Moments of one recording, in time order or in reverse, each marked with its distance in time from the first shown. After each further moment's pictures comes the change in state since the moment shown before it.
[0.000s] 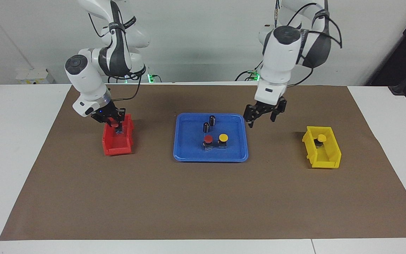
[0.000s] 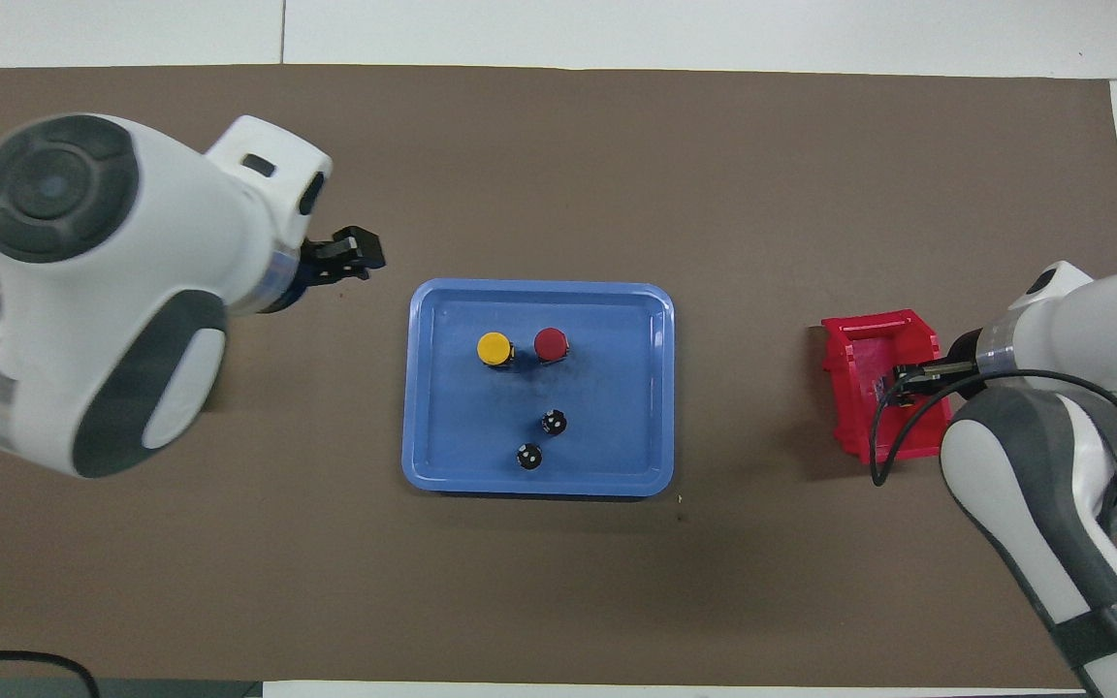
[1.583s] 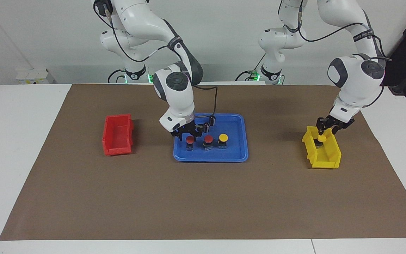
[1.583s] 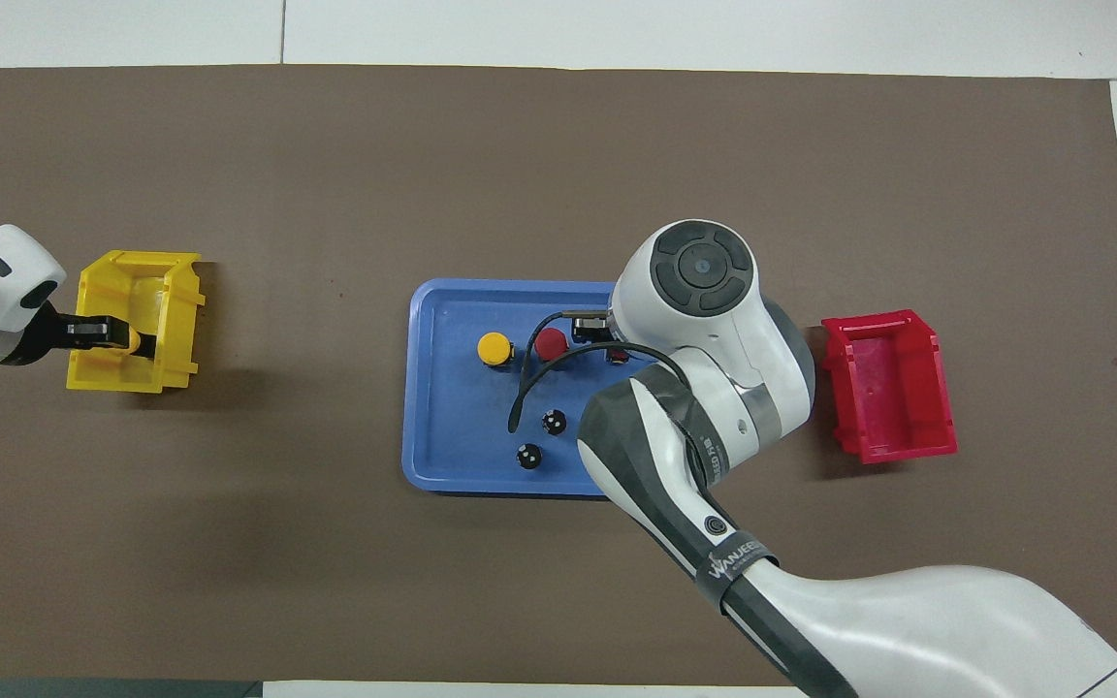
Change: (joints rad) left arm 0.437 0.004 0.007 -0.419 -0.003 0.415 0.671; right arm 0.501 0.407 0.009 0.338 -0.051 0.146 0.666
